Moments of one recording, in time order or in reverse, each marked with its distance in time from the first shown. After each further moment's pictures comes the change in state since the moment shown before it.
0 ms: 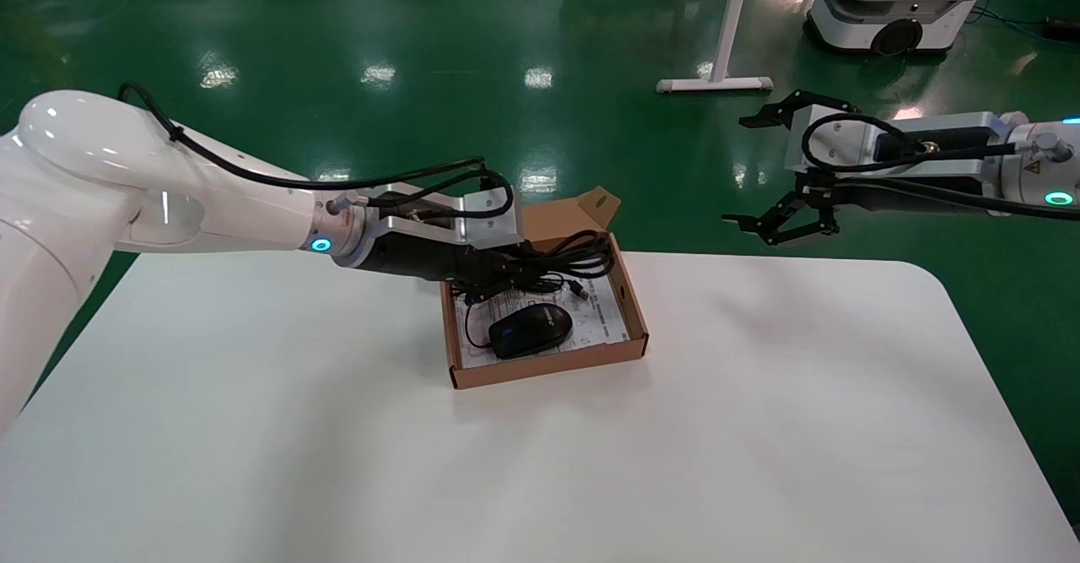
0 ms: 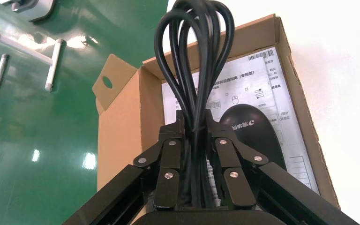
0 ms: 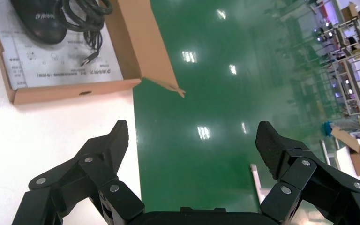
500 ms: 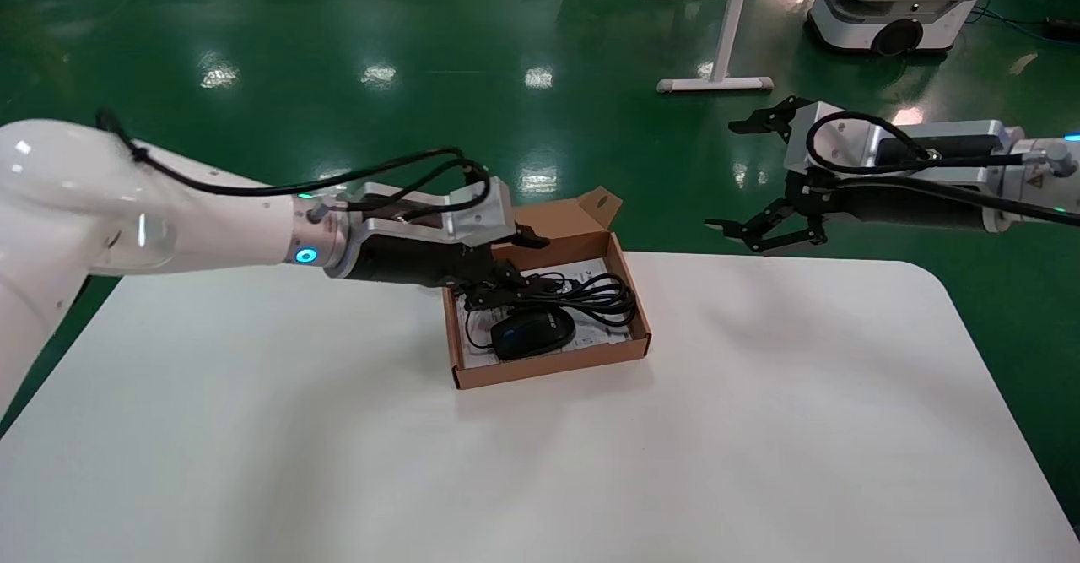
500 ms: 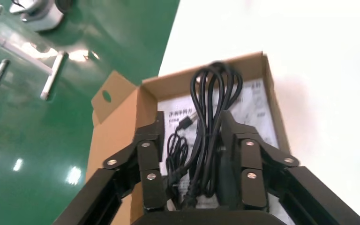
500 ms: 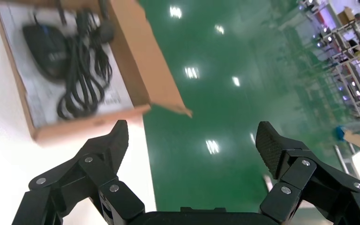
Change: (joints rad) left arm 0.086 -0.090 -0.074 -0.136 -0.081 0.045 -0.073; right arm -0.093 0.047 0.059 0.119 0.095 -0.036 0.104
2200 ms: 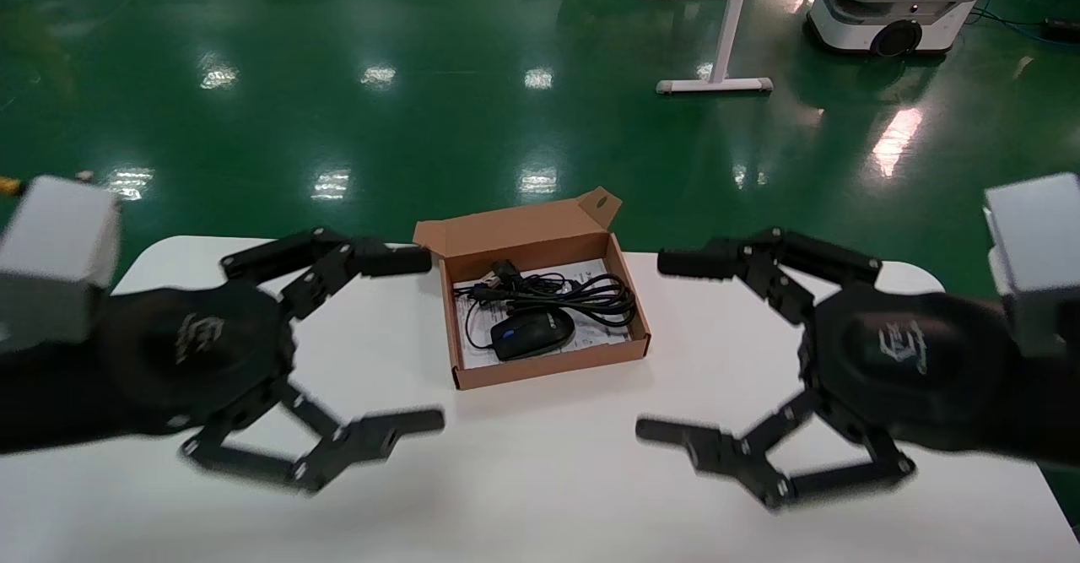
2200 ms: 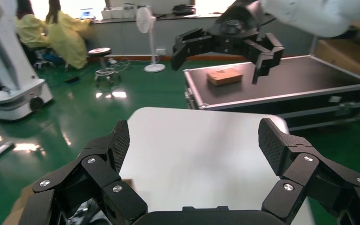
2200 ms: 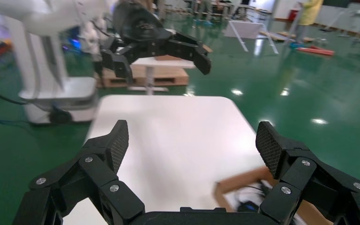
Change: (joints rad) left arm 0.581 -0.615 -0.514 -0.937 -0.543 0.302 -0.496; right arm -0.584 0.307 0.339 0.807 0.541 -0.225 0.674
